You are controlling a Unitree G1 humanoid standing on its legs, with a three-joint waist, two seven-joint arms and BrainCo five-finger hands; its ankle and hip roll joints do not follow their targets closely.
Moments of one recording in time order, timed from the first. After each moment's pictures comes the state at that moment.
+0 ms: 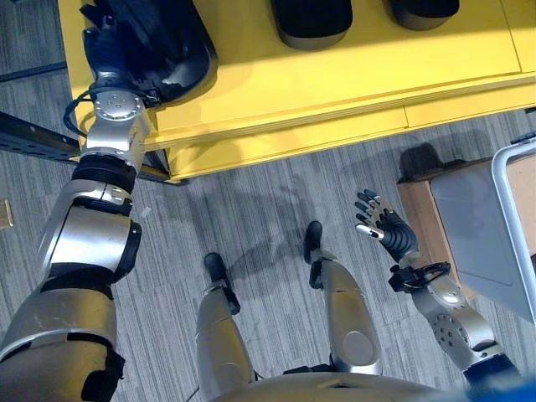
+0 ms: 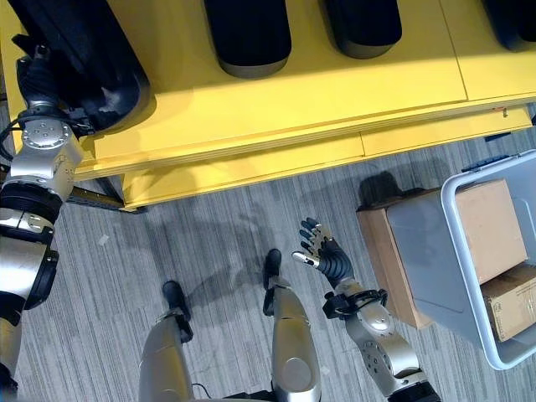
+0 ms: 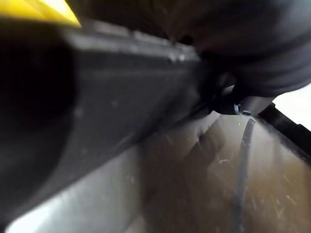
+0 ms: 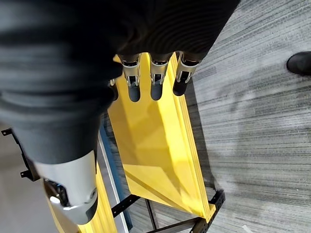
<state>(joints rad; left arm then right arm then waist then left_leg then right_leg) -1.16 0.72 -0.33 1.00 -0.58 -0.12 0.44 0.07 -0.48 0.25 -0.09 0.66 -0.03 0.05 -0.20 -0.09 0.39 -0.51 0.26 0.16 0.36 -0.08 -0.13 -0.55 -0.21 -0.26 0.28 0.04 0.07</state>
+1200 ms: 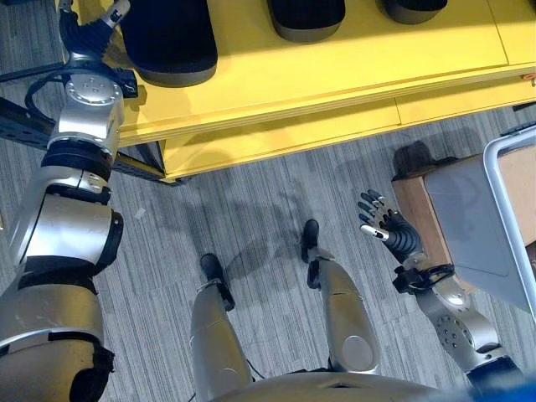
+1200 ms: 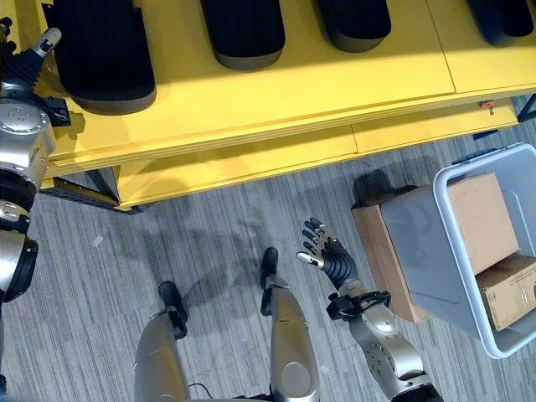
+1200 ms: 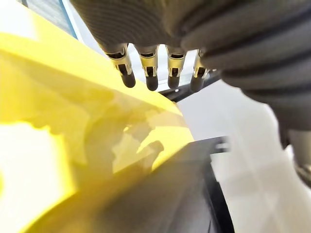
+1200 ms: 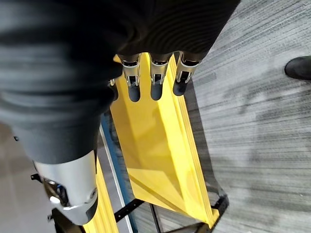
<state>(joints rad) -1.25 0.80 -0.40 1.06 -0.46 -0.07 0.40 0.10 -0.49 0.21 -0.09 0.68 -0.05 0.08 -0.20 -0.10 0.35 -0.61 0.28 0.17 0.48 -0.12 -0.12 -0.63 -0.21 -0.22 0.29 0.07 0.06</state>
